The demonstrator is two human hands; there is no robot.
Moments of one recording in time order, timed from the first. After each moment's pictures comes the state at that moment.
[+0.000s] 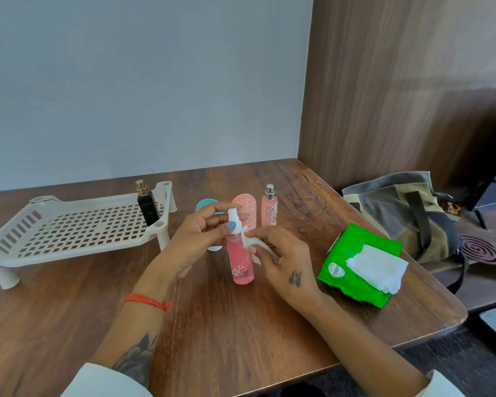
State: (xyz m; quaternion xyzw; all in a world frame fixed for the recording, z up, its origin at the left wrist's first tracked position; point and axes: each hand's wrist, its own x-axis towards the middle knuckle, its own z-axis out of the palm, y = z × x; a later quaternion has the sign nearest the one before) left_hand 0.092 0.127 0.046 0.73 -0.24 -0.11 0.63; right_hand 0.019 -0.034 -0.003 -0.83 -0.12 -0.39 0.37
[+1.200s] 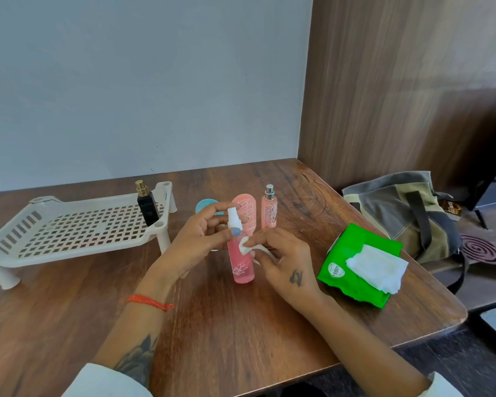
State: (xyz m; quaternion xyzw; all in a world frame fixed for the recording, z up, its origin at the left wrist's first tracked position) left_hand 0.090 0.124 0.047 0.74 -0.23 -0.12 0.62; right_hand 0.019 -0.036 -0.004 -0.82 -0.14 -0.38 0.40
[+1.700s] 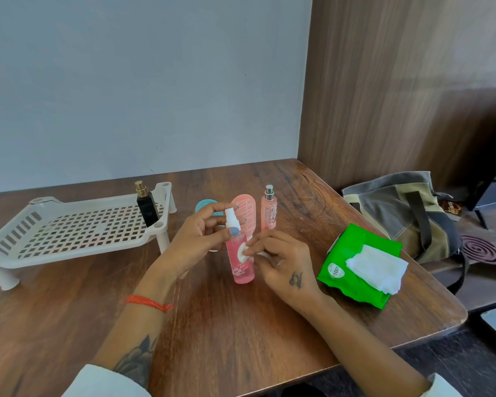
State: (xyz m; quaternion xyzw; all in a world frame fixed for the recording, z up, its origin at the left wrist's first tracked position) left_hand 0.090 0.124 0.047 0.75 -0.22 -0.10 0.61; right_hand 0.018 -0.035 -0.003 -0.82 -0.15 -0.39 0.39
